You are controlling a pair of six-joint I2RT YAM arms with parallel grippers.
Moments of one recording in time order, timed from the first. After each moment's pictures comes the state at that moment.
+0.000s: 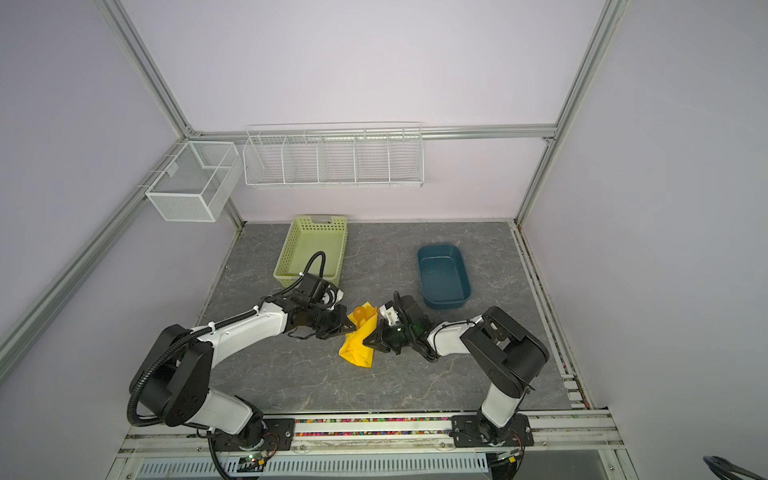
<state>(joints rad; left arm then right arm) -0.57 1.52 0.84 -0.38 0.54 -0.75 0.75 1.71 0.62 0.40 -0.67 1.18</state>
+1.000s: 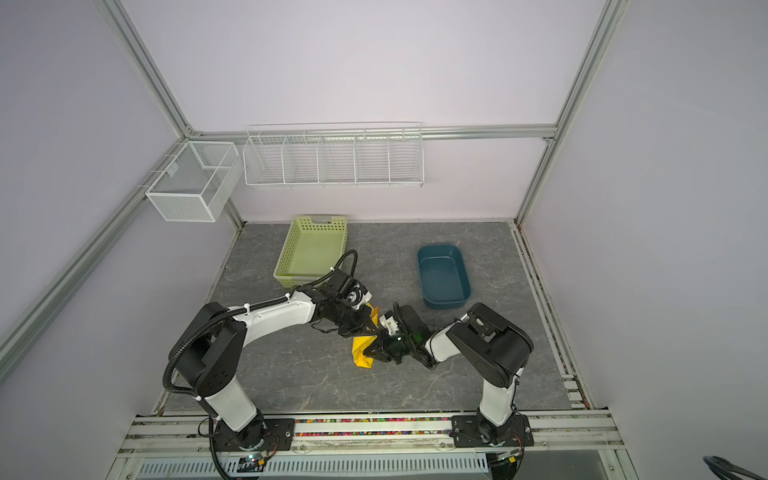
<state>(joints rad) -0.71 1.72 1.04 -0.42 0.63 -0.70 0.77 1.81 0.56 0.55 -0.69 1.21</state>
